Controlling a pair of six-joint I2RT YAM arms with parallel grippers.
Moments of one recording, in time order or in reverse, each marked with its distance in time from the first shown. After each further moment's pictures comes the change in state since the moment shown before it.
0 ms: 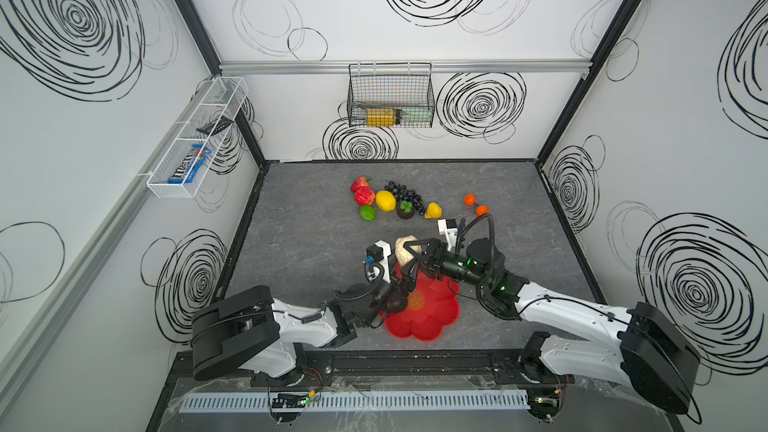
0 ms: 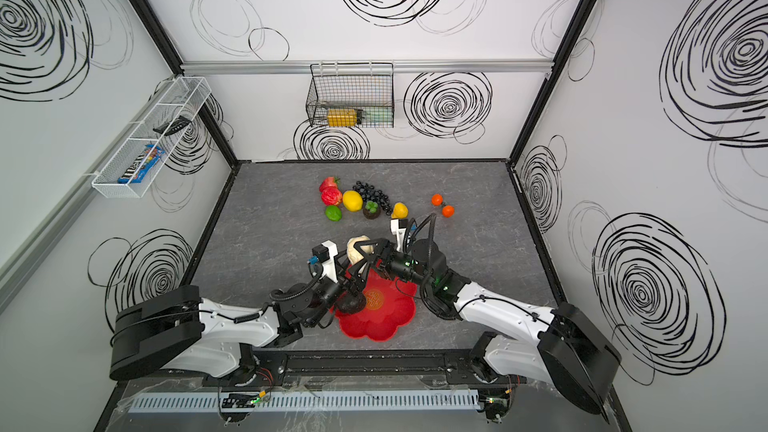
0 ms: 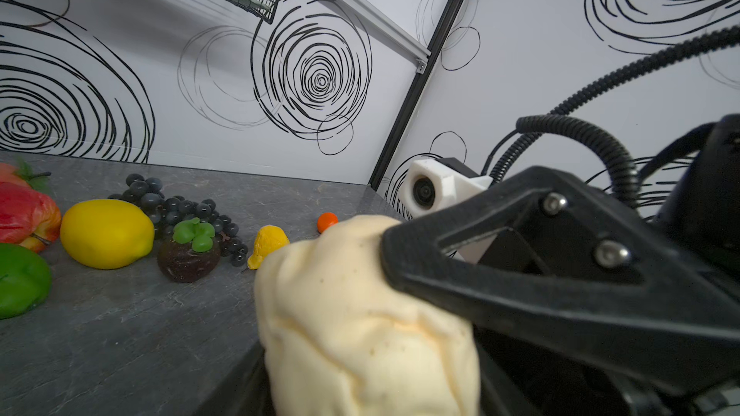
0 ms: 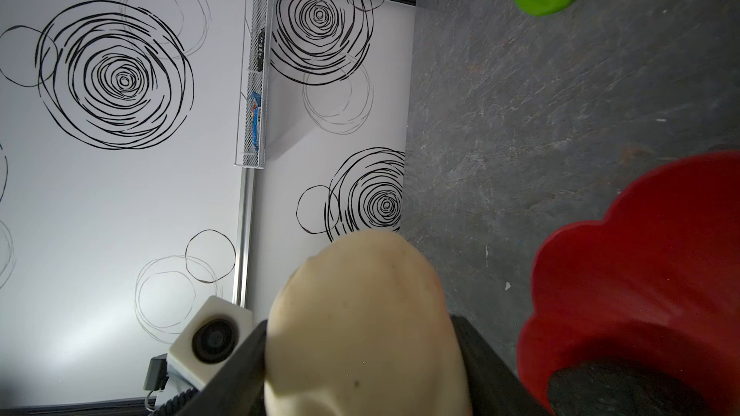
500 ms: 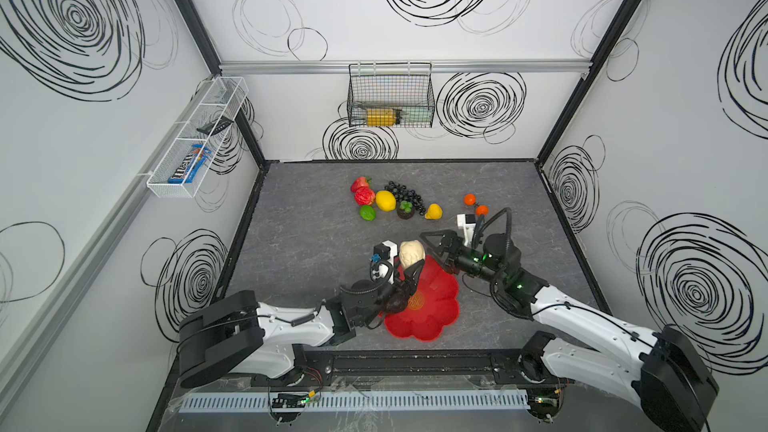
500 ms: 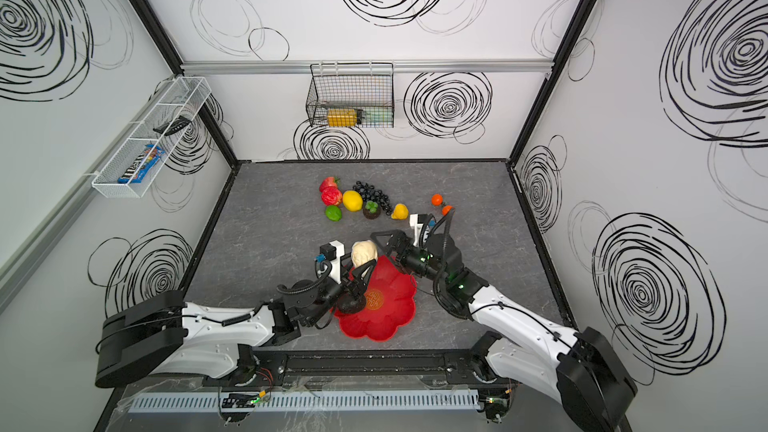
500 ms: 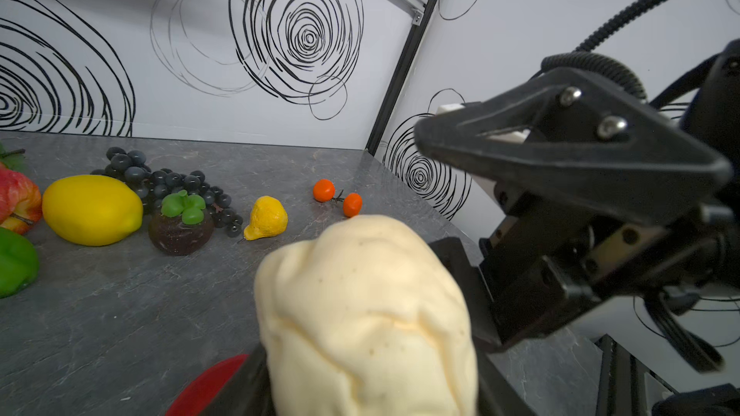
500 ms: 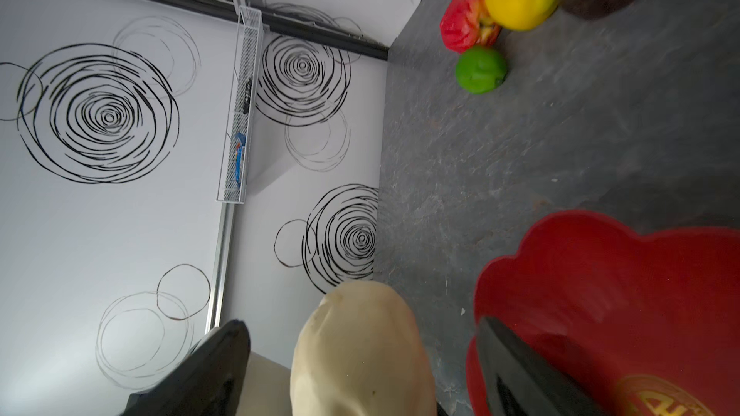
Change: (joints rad) left arm 0.000 -0.112 0.074 -0.325 0.078 0.004; right arm -0.199 -0.203 -0.014 -0.237 -0.005 -0.137
